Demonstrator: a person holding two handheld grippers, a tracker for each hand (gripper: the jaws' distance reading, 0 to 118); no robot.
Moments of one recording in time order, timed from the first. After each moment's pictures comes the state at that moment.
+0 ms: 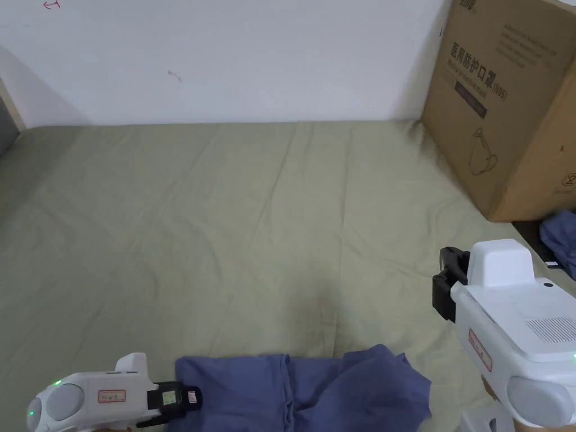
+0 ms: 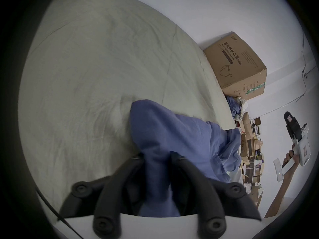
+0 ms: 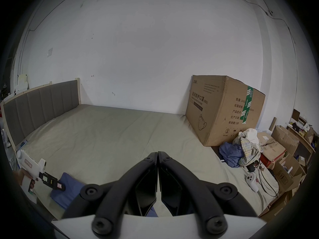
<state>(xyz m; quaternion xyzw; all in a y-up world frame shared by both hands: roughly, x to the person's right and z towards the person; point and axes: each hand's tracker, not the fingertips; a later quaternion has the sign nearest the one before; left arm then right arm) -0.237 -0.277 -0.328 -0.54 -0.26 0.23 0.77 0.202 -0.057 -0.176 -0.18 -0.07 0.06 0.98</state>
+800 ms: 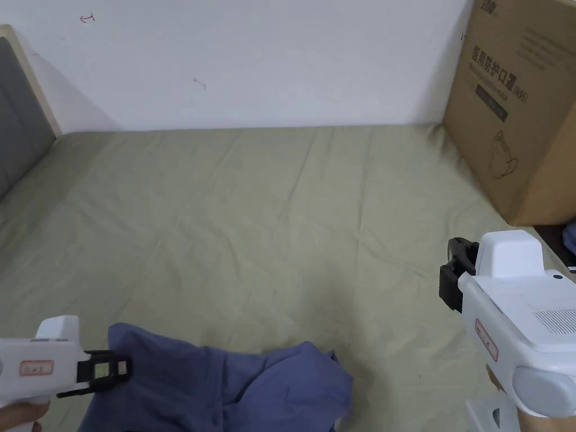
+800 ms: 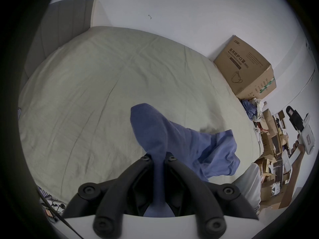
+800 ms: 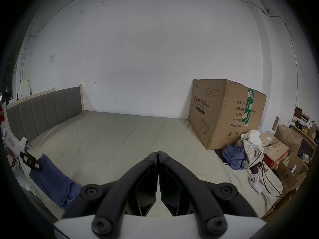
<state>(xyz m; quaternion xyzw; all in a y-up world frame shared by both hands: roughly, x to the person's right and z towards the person) -0.286 -0.133 -0.281 -0.49 -0.17 0.11 0.85 0.202 -0.048 -0.170 -0.16 -0.06 0.04 0.98</state>
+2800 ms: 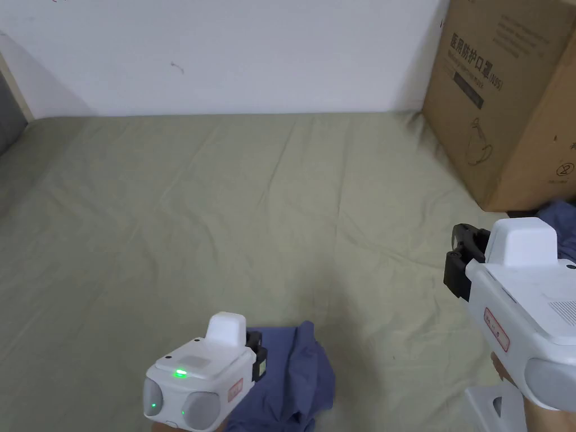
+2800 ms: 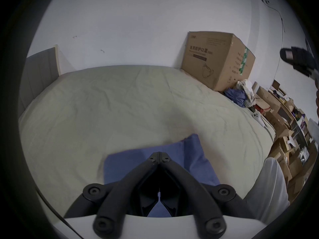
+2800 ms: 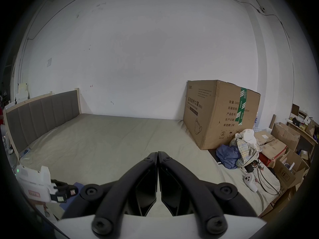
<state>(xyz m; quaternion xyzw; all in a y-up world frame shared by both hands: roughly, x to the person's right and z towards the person) -0.061 -0.211 -0.238 -0.35 -0.24 0.00 0.91 0.231 -0.041 -0.146 -0.15 -0.08 0.03 0.99</state>
